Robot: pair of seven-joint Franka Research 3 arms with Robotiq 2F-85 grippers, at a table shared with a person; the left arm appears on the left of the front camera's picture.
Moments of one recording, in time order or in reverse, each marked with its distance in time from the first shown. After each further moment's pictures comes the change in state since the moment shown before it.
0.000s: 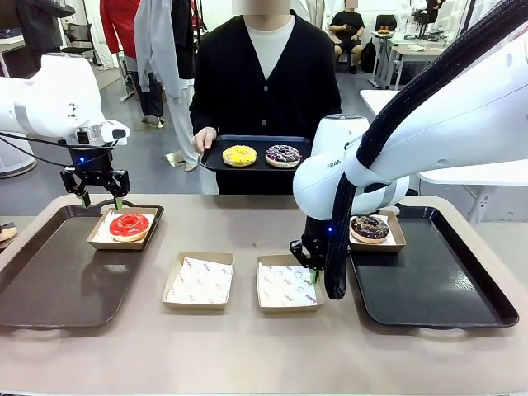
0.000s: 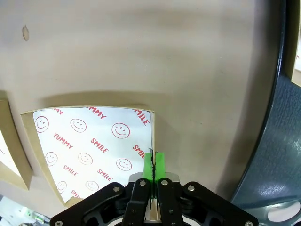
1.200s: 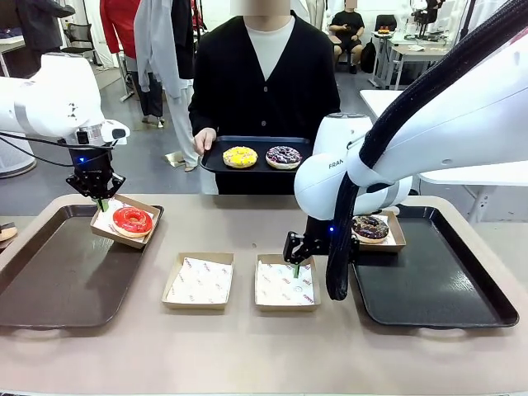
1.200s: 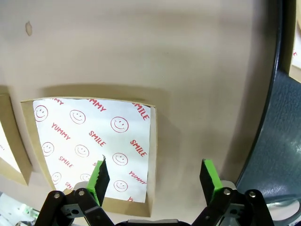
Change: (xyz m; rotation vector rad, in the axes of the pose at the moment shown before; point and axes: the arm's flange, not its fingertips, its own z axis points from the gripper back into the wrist) left arm 0.000 0.000 0.000 0.002 -0.001 0.001; right arm -0.005 -0.001 0.003 0.002 -0.005 0.013
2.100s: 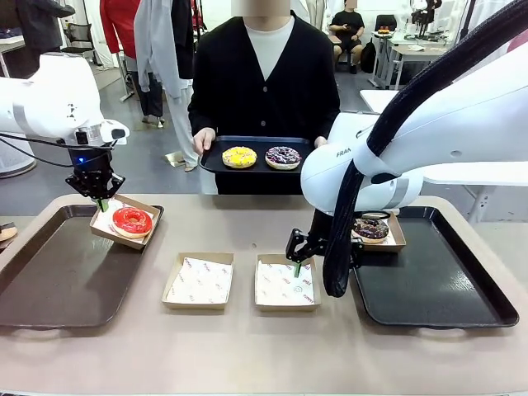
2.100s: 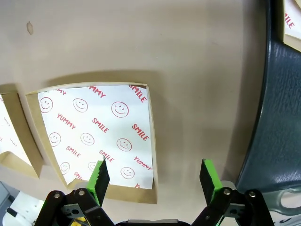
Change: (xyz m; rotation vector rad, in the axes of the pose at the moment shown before) left arm -0.002 0.000 0.001 0.000 -0.007 -0.007; right arm -0.009 -0.011 0.006 0.072 0.036 -0.092
